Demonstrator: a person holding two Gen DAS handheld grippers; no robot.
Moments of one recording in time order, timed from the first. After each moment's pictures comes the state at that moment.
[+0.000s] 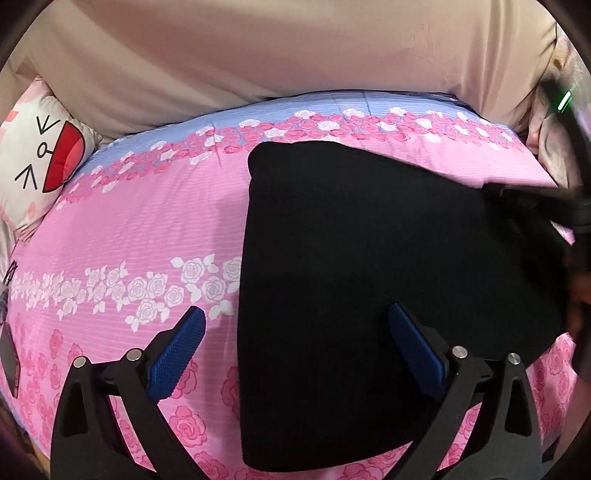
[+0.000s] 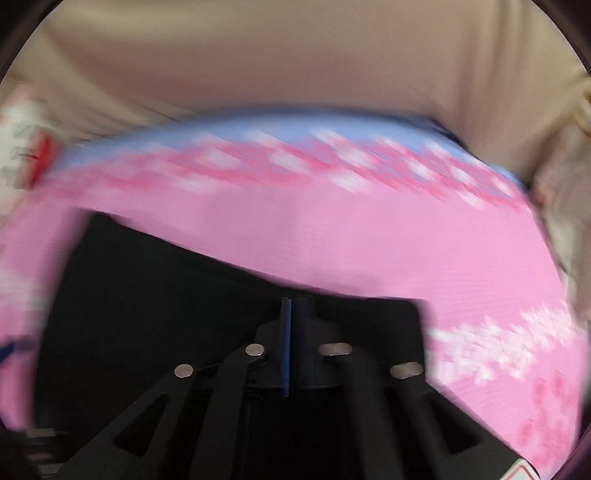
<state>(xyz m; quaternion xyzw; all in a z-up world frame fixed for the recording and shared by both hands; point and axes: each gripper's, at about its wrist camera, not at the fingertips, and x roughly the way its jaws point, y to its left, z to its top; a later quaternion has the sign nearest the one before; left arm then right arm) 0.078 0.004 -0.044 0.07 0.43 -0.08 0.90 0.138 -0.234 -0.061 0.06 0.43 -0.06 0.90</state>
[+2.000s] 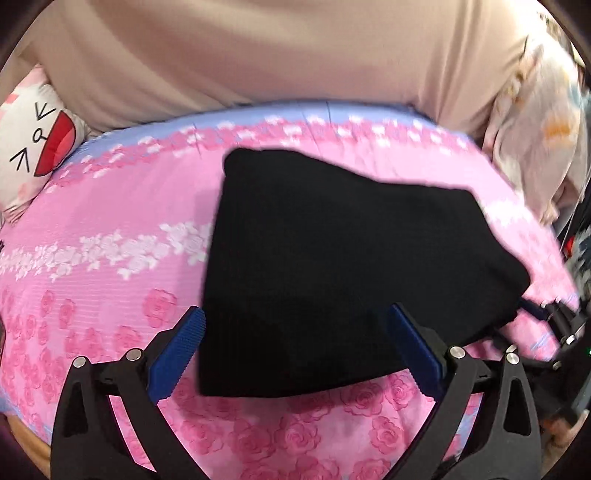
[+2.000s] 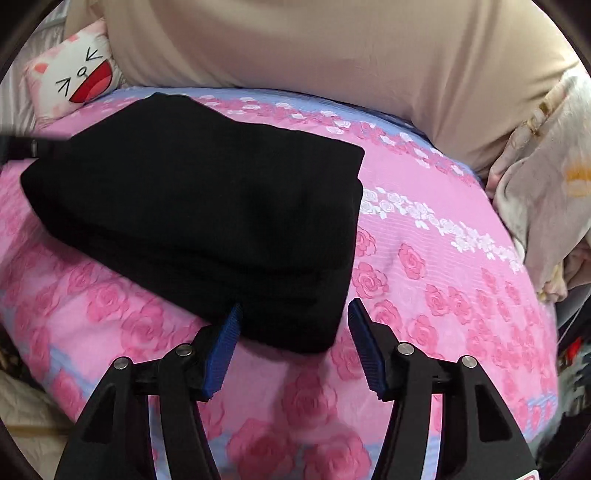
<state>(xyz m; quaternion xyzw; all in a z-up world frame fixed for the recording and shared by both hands) 0.013 0.001 -0.025 0.04 0.43 -0.12 0.90 -0.065 -0.208 -0.100 -0.06 0.39 -0.02 0.92</state>
